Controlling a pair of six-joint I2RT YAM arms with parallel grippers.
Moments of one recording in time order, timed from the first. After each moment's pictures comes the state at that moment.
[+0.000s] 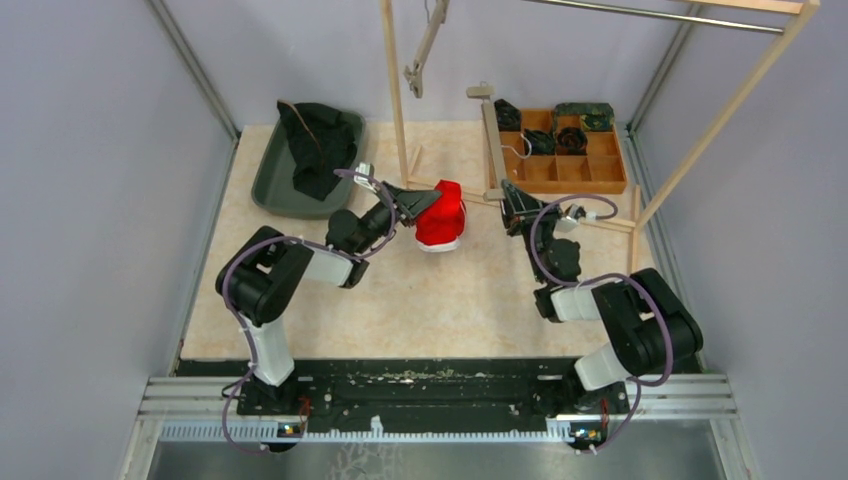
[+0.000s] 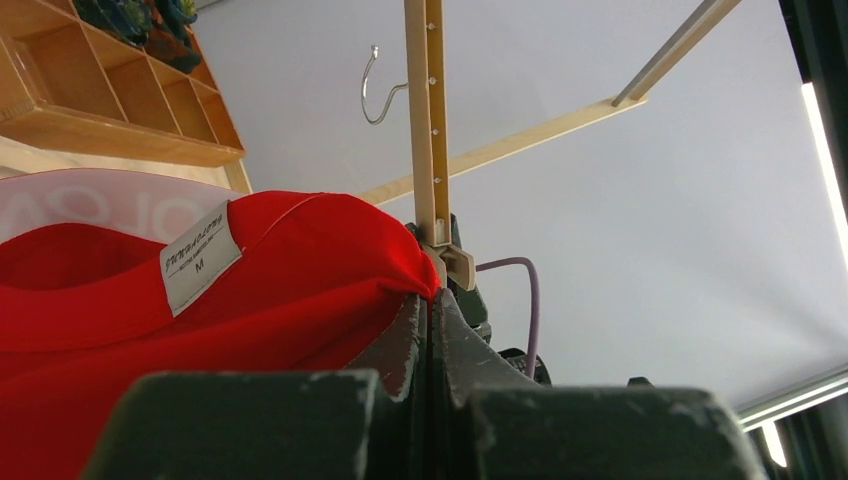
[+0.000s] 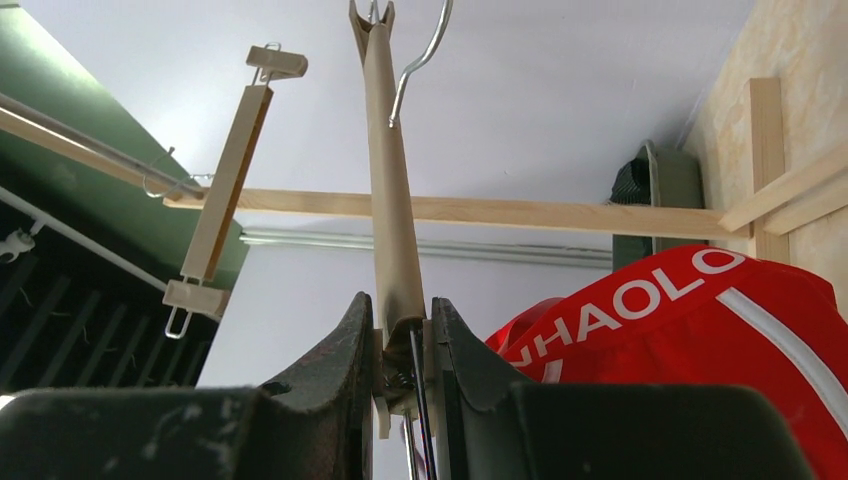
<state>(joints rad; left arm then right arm) -0.55 1.86 0.74 1.49 0.33 -1.43 0.36 1.47 0.31 1.43 0.13 1.67</state>
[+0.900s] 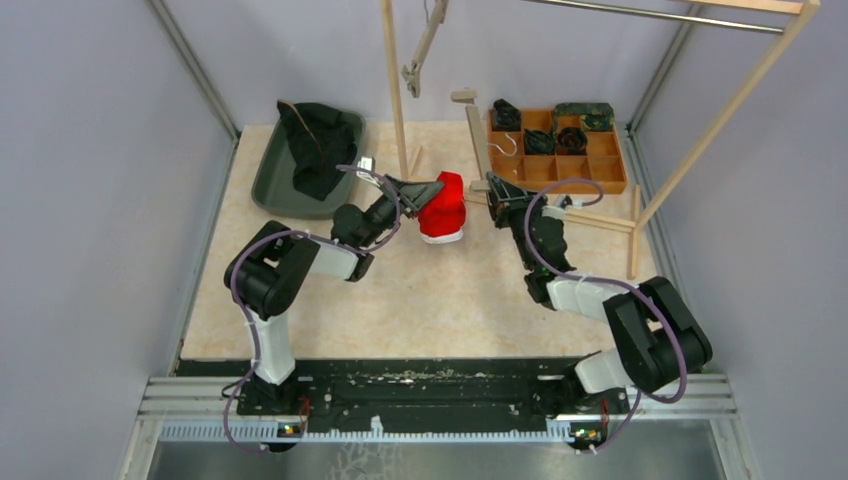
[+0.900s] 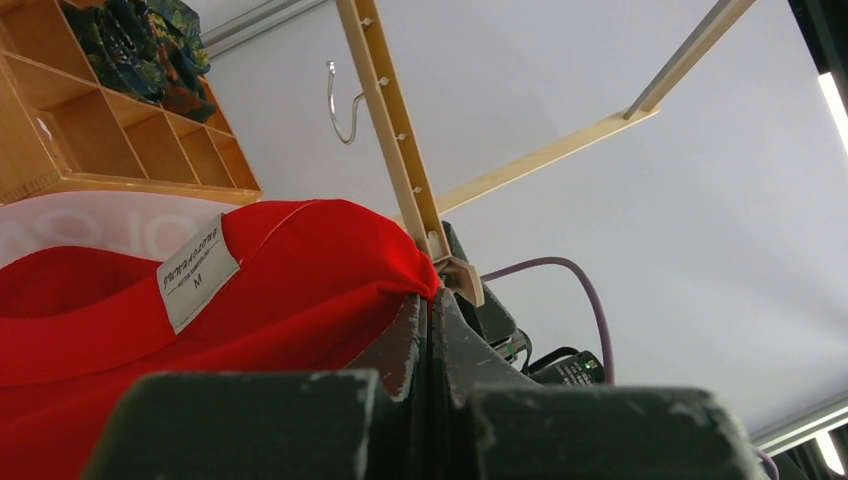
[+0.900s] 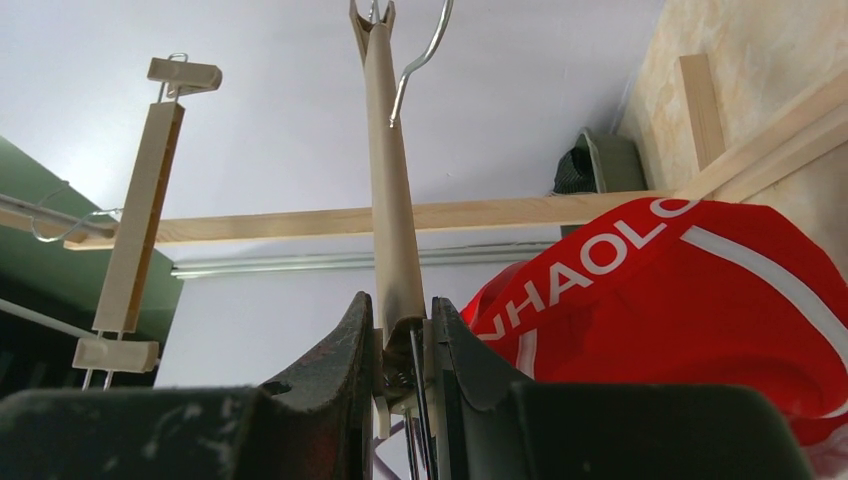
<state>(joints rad) -0.55 1.93 0.82 1.51 0.29 -1.35 0.43 1.40 0.48 1.02 0.22 1.67</state>
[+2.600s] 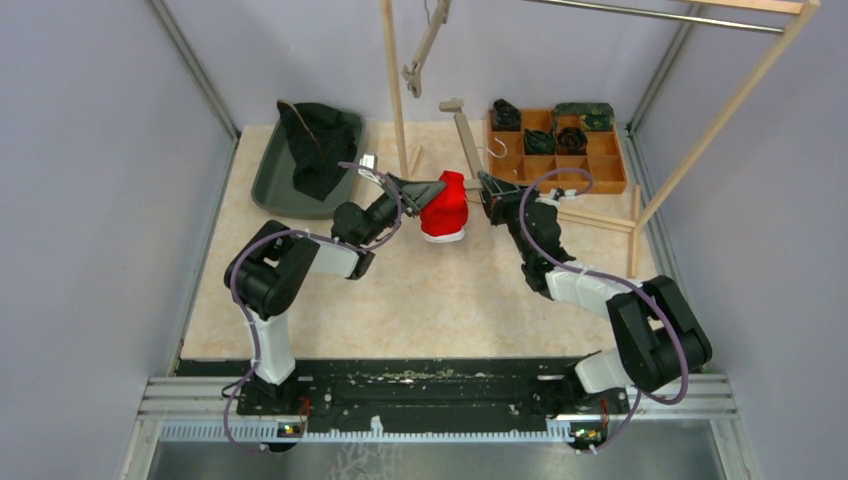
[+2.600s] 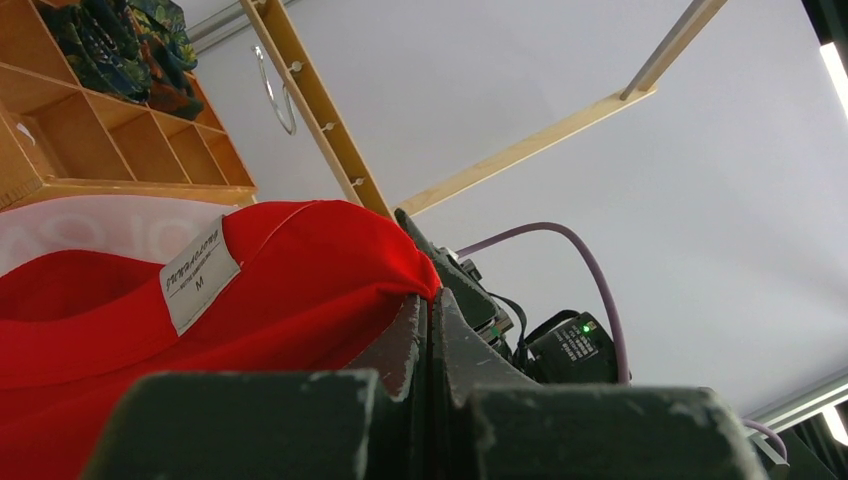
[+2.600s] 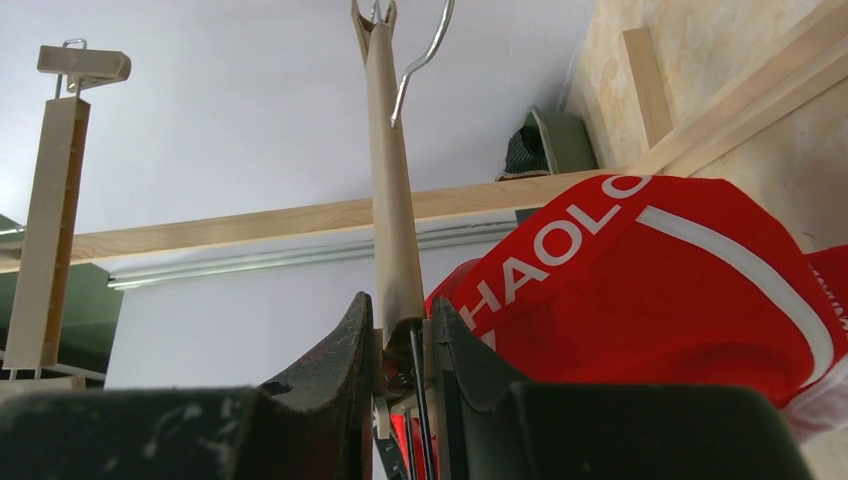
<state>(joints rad) -0.55 1.93 0.84 1.50 0.32 -1.33 0.44 1.40 0.57 0.79 0.17 1.67</state>
